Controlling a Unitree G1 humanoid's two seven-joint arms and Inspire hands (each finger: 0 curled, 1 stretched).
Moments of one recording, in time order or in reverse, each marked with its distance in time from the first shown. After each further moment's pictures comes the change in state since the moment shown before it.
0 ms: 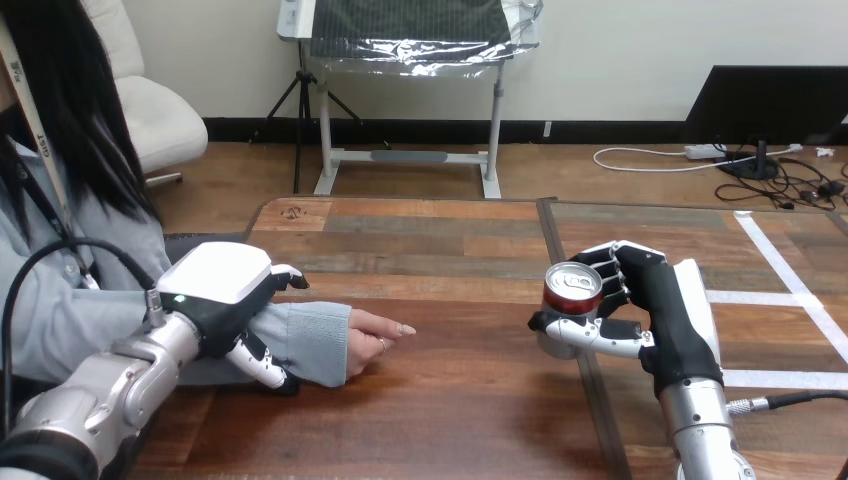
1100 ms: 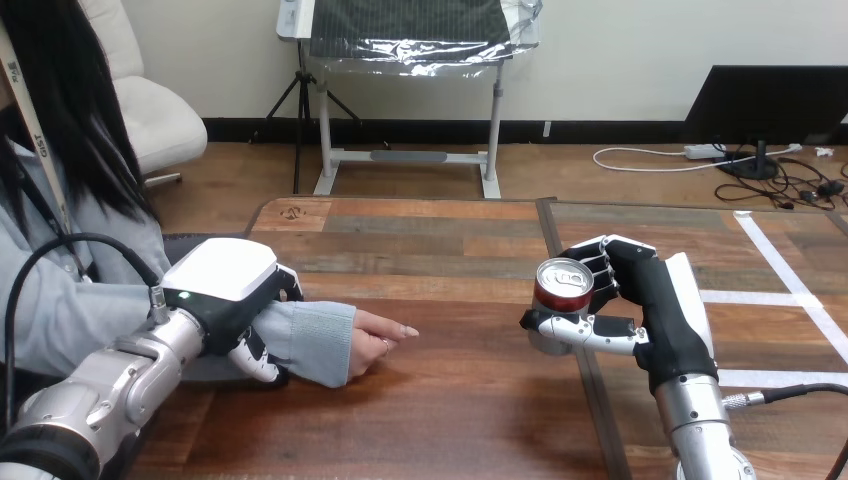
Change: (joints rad) left arm -0.014 0.000 -0.018 0.013 -0.010 -0.019 0.014; right arm 0.000 0.001 0.005 -0.013 0.016 -0.031 0.043
